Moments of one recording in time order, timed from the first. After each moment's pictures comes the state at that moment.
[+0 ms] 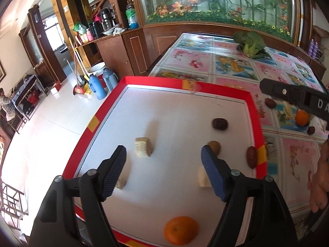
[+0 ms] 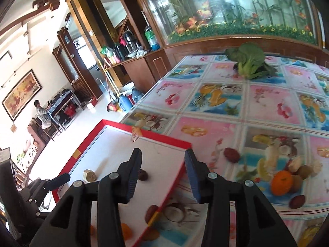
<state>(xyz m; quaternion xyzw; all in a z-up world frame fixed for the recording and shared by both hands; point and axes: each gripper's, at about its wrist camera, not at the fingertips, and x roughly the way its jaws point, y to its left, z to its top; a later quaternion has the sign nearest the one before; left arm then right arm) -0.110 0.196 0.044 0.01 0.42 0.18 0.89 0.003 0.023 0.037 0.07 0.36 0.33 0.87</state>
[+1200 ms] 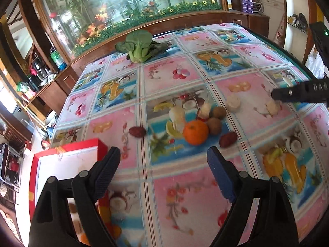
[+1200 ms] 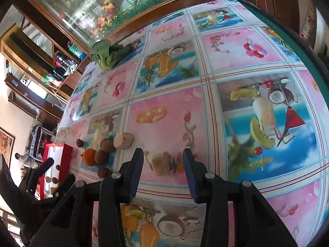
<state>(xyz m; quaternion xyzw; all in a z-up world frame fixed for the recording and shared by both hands) -0.010 -0.018 0.033 0.15 0.42 0.00 0.89 0.051 -0.238 -0.020 0.18 0.50 0.17 0.83</state>
